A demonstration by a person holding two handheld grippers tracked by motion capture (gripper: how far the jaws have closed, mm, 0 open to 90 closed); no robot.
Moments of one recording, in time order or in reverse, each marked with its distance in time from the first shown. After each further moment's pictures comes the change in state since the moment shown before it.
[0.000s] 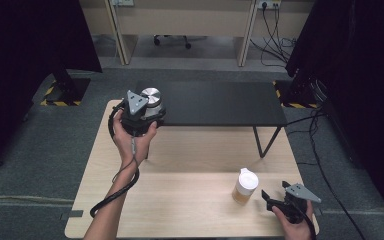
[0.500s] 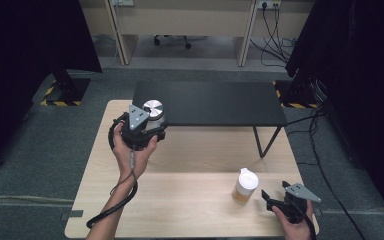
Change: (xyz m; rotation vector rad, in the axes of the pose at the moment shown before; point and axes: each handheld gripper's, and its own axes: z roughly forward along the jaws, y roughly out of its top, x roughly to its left) left arm -0.007 -0.019 -0.020 0.000 -0.057 0.020; right arm 0.000 0.000 0.000 0.002 -0.004 0.002
